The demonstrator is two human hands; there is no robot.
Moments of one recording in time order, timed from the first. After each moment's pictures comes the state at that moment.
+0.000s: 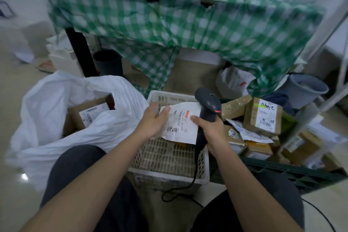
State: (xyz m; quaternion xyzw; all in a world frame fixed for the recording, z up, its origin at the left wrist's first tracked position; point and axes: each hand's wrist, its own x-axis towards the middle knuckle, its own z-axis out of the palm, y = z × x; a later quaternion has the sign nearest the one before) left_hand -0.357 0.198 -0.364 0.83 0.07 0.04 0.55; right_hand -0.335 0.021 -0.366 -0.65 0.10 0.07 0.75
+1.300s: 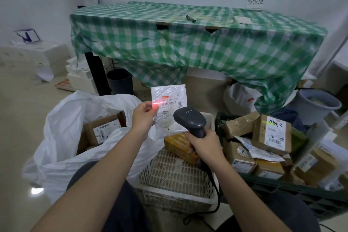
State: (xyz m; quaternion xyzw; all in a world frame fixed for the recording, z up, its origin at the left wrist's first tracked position) left_hand -0.329 0.238 -0.328 0.66 0.22 0.17 0.70; right_hand -0.357 0.048 -0.334 -0.81 -0.01 0.07 0.59
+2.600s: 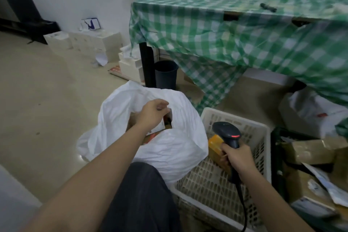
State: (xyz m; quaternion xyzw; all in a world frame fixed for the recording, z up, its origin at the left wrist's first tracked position) left_hand -0.342 0.388 -0.345 0.83 0.24 0.15 0.47; right_hand -0.294 0.128 -0.398 -0.79 0.06 0.16 0.59
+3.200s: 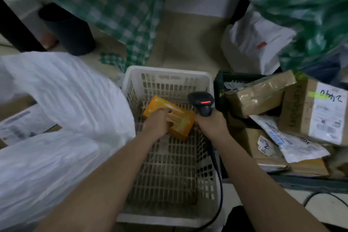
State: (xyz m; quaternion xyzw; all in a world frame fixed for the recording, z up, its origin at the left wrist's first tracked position) left_hand -0.166 0.192 -0.558 0.95 0.05 -0.16 0.28; right_hand -0.170 0.025 -0.510 -0.81 0.17 0.15 0.54
